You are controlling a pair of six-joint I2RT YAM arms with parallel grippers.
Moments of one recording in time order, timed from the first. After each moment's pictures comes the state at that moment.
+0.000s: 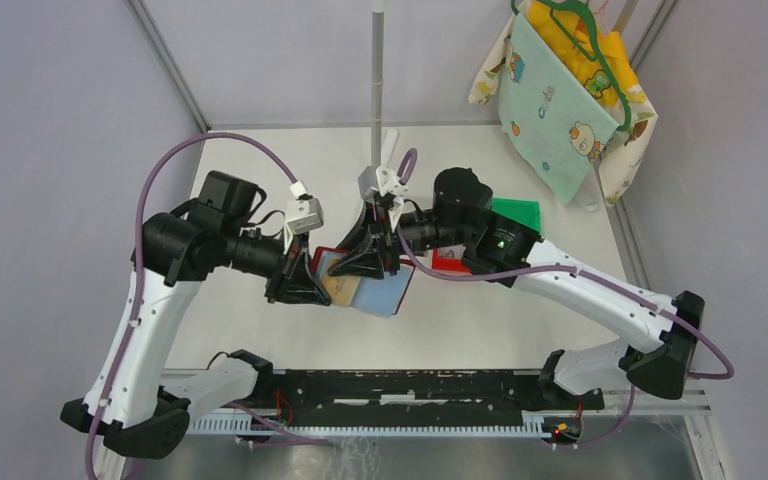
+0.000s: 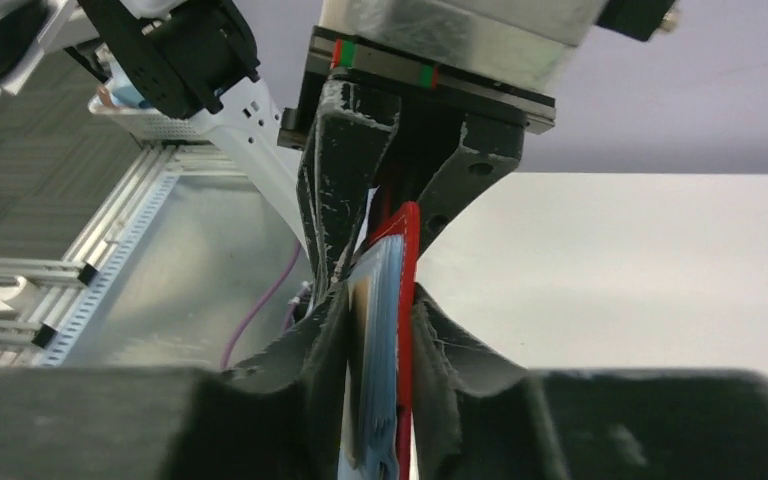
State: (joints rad) left arm -0.41 1.07 1.53 -1.48 1.00 0.44; right arm 1.00 1.36 1.36 0.00 -0.70 0.12
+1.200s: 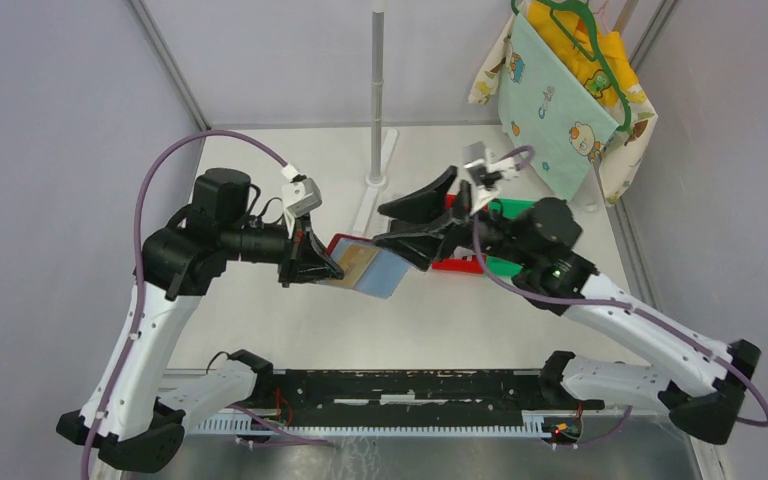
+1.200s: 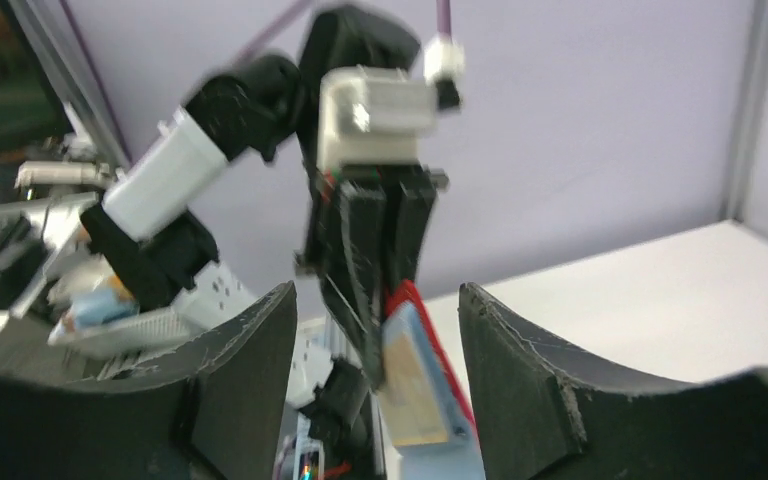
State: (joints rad) left arm -0.42 0.98 1.42 -1.10 0.94 0.19; right arm 0.93 1.09 1.09 0.35 -0.49 0.41
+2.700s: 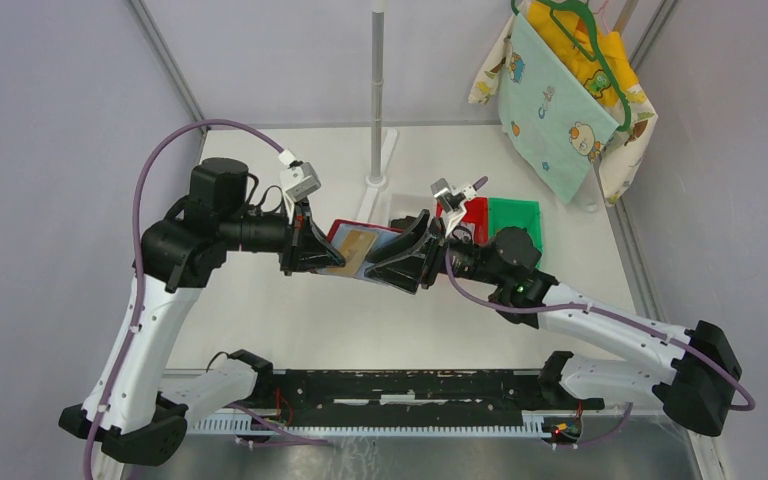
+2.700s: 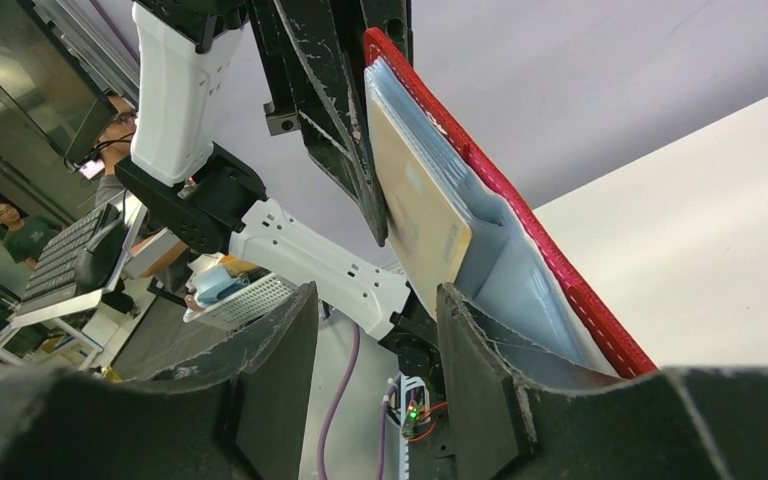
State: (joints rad) left arm -0.41 1.02 1.47 -1.06 0.90 0.10; right arm 0.93 1.10 0.76 0.65 -0.48 0.73
